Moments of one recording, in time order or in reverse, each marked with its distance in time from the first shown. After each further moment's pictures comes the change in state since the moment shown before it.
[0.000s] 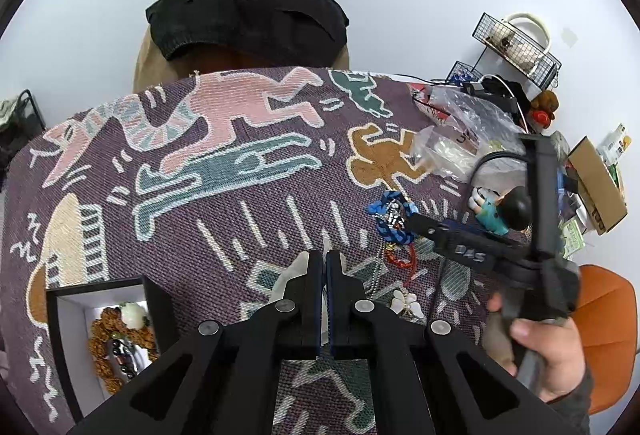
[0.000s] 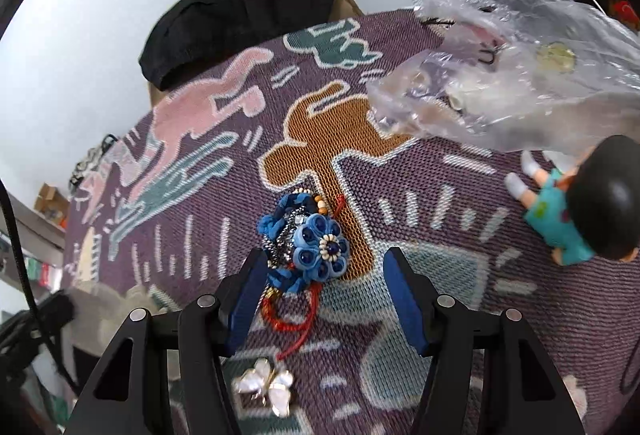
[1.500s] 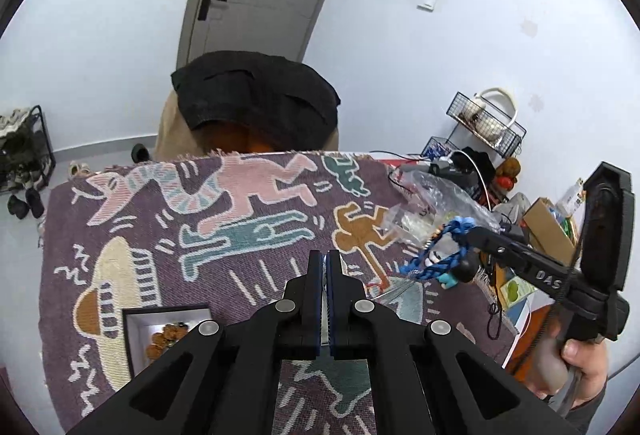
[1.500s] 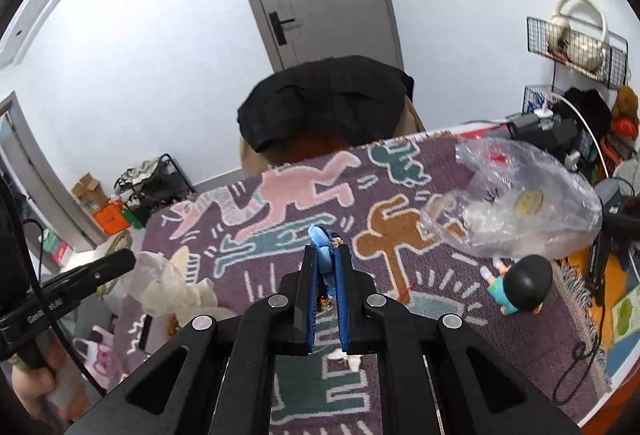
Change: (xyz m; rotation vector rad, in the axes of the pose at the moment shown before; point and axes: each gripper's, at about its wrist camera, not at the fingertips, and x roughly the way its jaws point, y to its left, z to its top) left arm -0.120 0.016 0.012 -0.047 -0.223 -0.061; right arm -0.178 0.063 0.007 -0.188 -0.248 0.129
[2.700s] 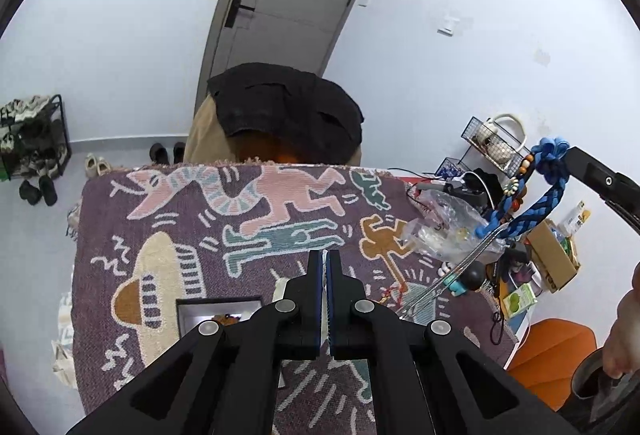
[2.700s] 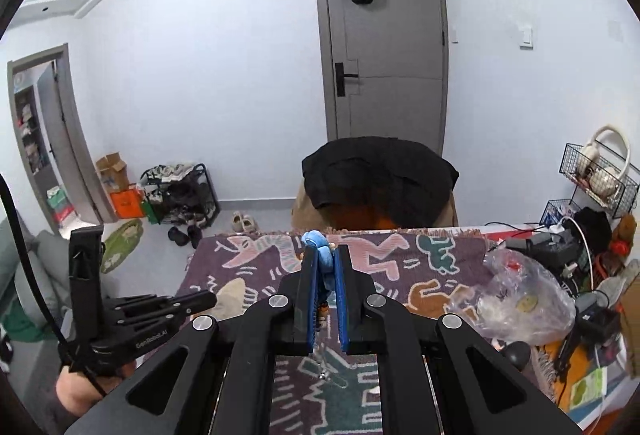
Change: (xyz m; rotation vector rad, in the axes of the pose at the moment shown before) left arm -0.044 0.048 -0.005 -0.066 -0.039 0.025; right arm -0.086 0.121 0.042 -0.247 -0.149 0.029
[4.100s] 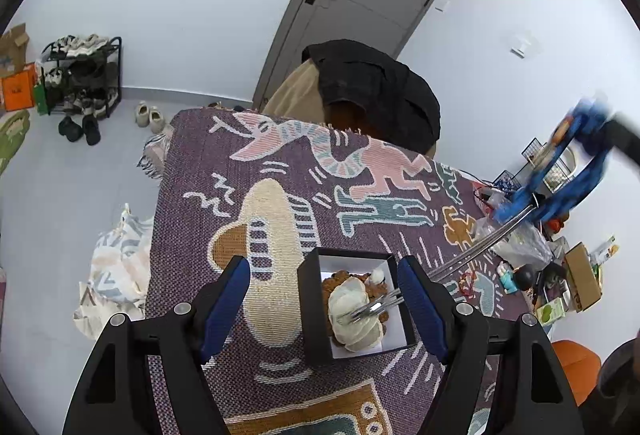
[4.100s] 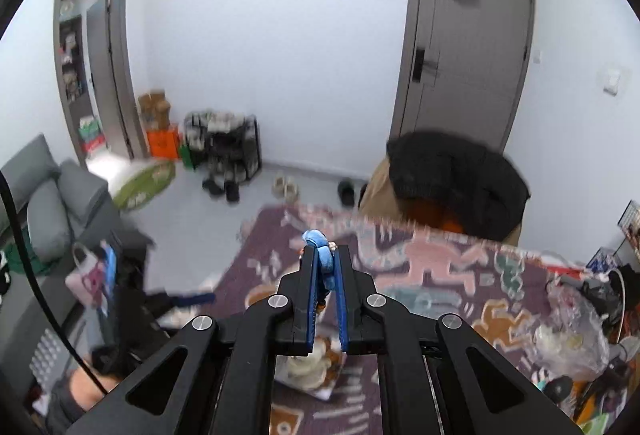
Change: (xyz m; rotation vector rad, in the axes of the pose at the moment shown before) left arm -0.025 0.130 -0.043 -0.183 0.038 0.114; right arm 0.075 0.143 -0.005 -0.217 0.147 0.123
